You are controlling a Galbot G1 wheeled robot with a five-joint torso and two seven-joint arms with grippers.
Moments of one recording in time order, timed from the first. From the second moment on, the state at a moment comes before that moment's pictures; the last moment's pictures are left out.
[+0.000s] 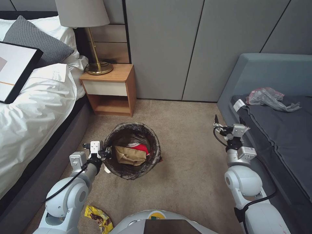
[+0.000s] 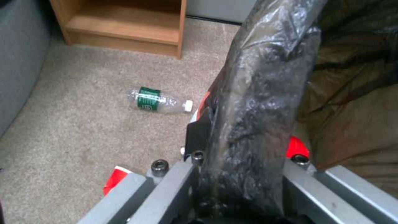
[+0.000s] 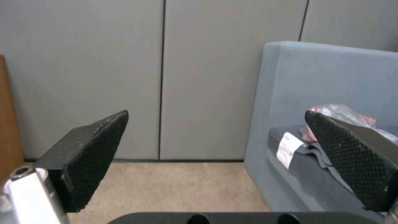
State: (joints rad) left arm 1.56 -1.37 -0.67 -2.34 -0.47 0.74 -0.05; right arm -1.41 1.27 0.66 2.09 0.20 -0.05 0.25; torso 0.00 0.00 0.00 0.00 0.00
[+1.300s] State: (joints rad) left arm 1.56 -1.38 -0.68 -2.34 -0.48 0.74 -0.05; right arm -1.42 1.28 0.62 2.08 0.17 -0.05 0.26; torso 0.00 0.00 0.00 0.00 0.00
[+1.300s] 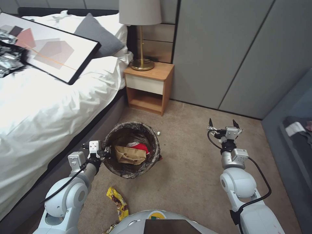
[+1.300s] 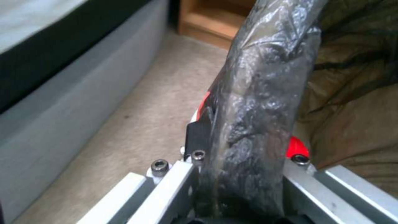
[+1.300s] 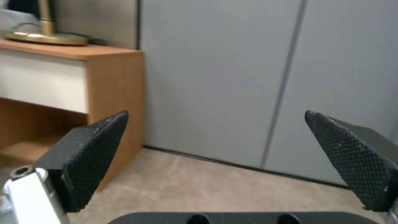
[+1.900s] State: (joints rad) left arm 1.56 -1.38 -0.68 -2.34 -0.47 0.74 -0.05; right arm -1.42 1.27 0.61 2.07 0.16 -0.05 0.26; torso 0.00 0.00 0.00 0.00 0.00
